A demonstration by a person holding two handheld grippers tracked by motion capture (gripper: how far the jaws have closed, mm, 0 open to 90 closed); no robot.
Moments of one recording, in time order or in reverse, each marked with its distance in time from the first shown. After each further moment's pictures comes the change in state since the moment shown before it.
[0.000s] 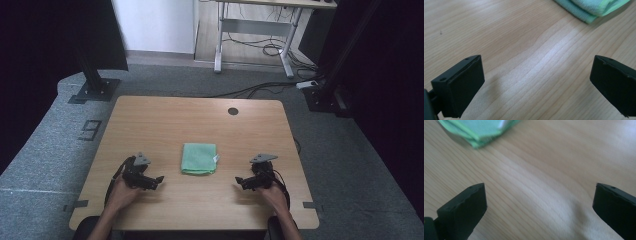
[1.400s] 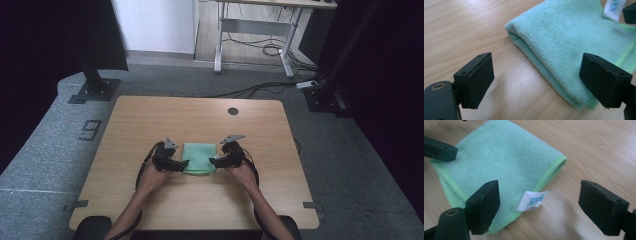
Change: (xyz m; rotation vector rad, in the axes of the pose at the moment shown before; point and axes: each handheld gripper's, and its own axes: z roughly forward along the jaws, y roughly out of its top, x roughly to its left) left arm -0.028 0.074 0.057 -0.047 -0.038 -0.017; right arm 0.030 0.087 0.069 -0.027 0.076 -0.055
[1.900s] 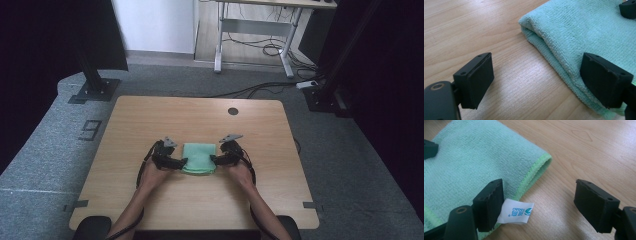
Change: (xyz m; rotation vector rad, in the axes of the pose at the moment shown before) left arm 0.013 -0.001 0.016 0.017 0.044 -0.016; right arm -0.009 -0.002 0.020 0.012 -0.088 0.011
